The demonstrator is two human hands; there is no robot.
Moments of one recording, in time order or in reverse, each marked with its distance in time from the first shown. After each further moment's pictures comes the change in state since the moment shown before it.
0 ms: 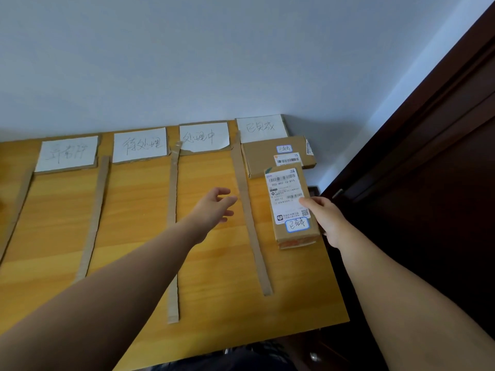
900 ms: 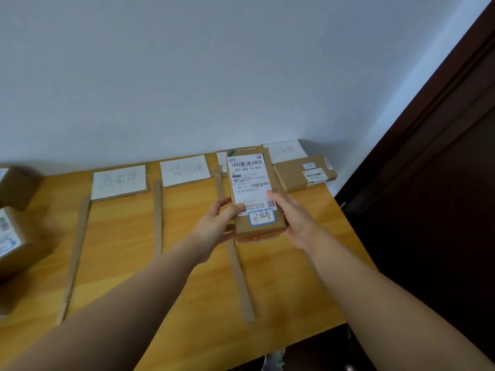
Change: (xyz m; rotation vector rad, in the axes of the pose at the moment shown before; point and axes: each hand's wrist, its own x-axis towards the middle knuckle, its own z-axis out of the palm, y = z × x) left_hand -0.069 -0.034 -0.141 -0.303 -0.150 0.107; right_hand -0.112 -0.046 0.203 0.244 -0.131 -0.212
